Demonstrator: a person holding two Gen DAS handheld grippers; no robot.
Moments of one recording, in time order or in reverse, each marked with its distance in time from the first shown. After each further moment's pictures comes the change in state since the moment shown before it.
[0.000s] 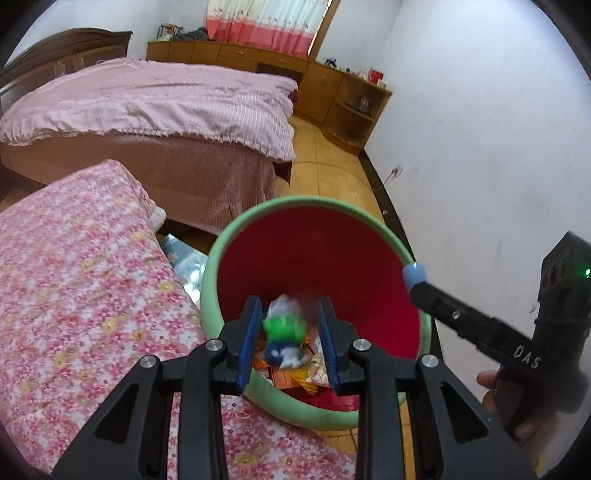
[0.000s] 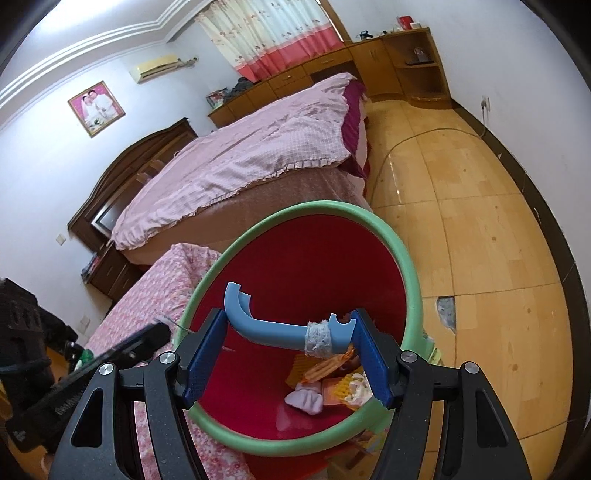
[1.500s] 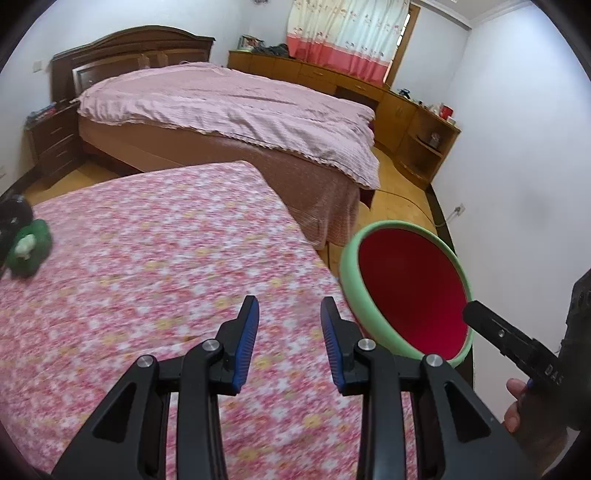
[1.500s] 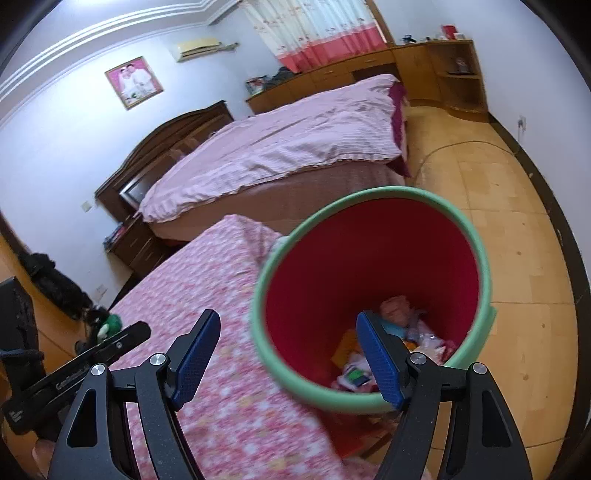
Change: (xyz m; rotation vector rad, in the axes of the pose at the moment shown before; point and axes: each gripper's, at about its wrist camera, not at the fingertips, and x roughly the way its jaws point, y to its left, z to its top) left arm -0.122 0.071 -0.042 -0.177 -0.114 0.254; right arm -0.021 0.080 -0.033 -0.134 0.032 0.100
